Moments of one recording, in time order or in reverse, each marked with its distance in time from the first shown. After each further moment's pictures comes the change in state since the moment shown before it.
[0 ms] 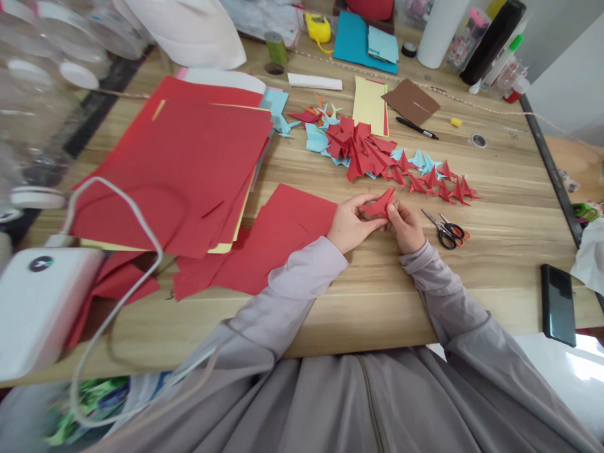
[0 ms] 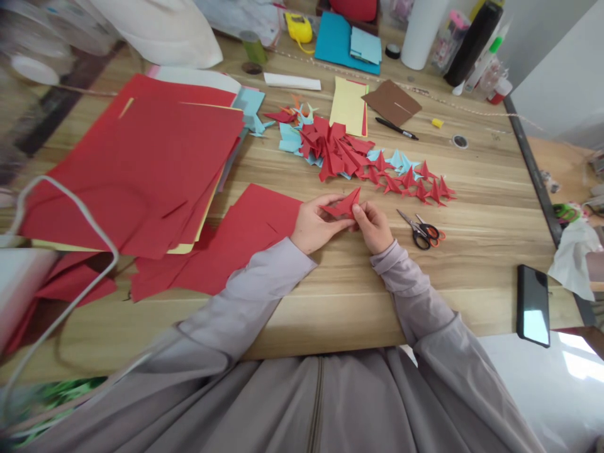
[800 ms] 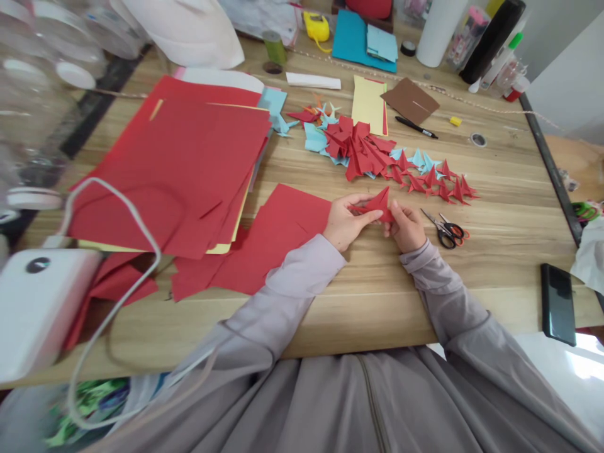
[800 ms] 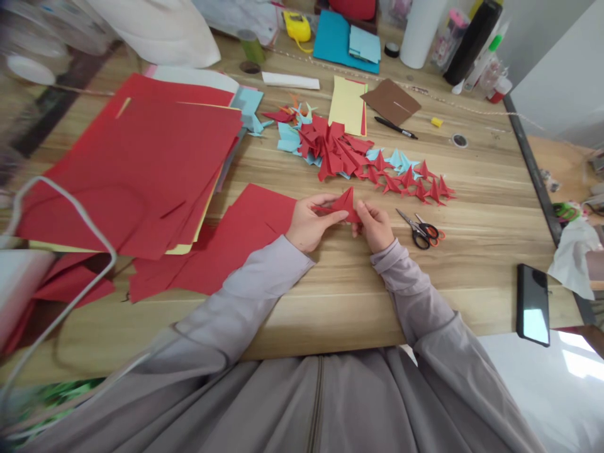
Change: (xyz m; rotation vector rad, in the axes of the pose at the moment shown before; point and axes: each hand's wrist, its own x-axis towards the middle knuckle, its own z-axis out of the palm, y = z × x) left_hand 0.003 -0.002 -0.004 -0.191 0.032 -0.108; right_hand 0.002 -0.001 0.000 0.142 0.005 0.114
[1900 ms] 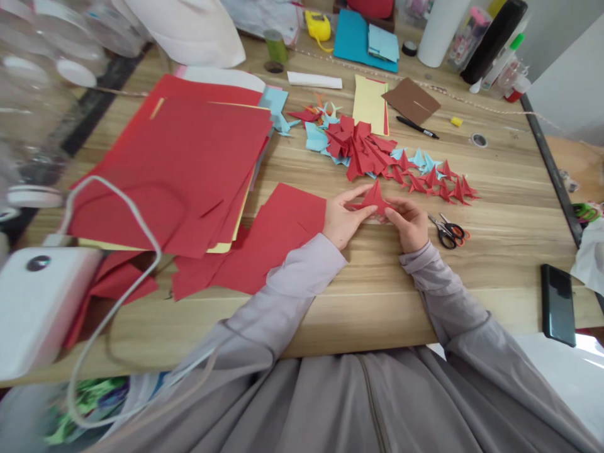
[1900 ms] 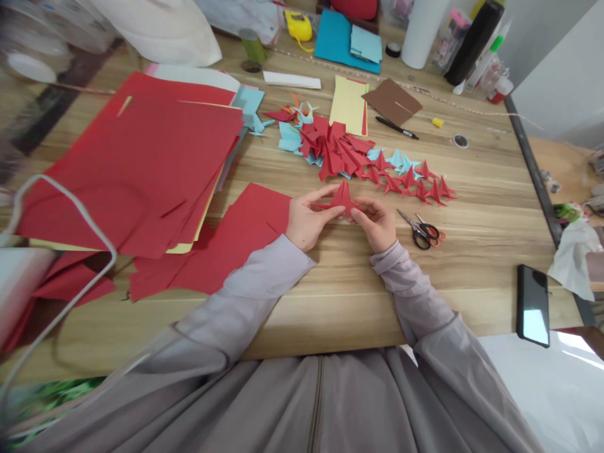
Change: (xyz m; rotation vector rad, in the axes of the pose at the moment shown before) left_hand 0.006 -0.004 -0.005 0.060 0.041 0.094; right_hand -0.002 -0.001 0.000 -0.017 0.129 -0.167
